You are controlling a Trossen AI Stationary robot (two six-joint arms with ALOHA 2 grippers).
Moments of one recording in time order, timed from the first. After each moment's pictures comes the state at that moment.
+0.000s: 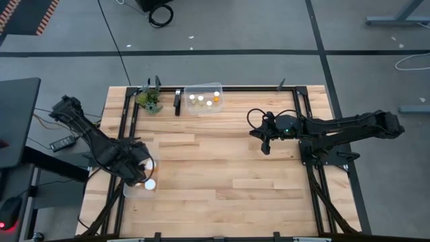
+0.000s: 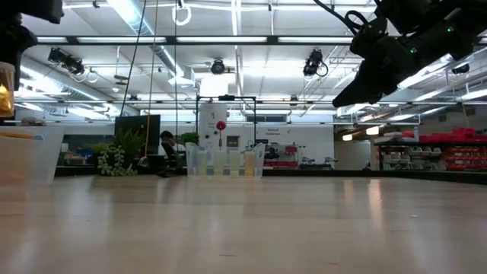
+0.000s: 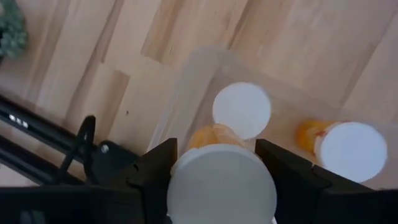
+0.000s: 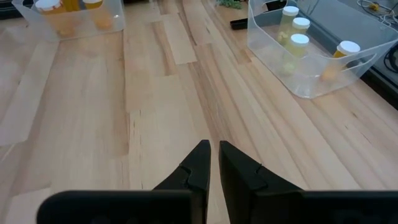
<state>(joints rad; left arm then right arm) -0.75 1.07 0.88 -1.36 -0.33 -1.15 -0.10 0.92 0.42 0.00 0.12 0.11</state>
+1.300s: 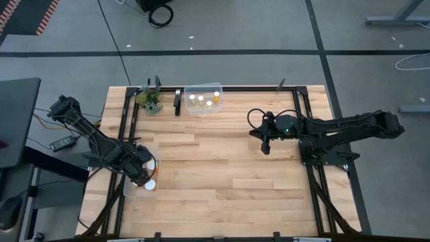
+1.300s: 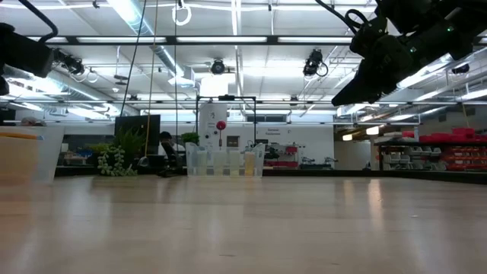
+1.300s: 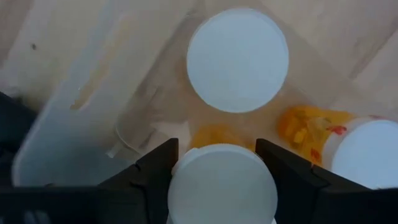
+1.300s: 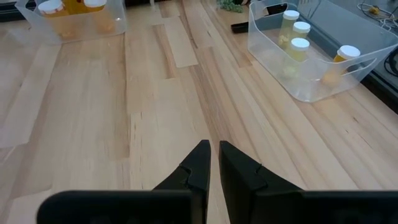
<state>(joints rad) -0.69 0.99 0.61 -1.06 -0.12 -1.30 -0.10 0.92 0.42 0.01 0.12 0.10</state>
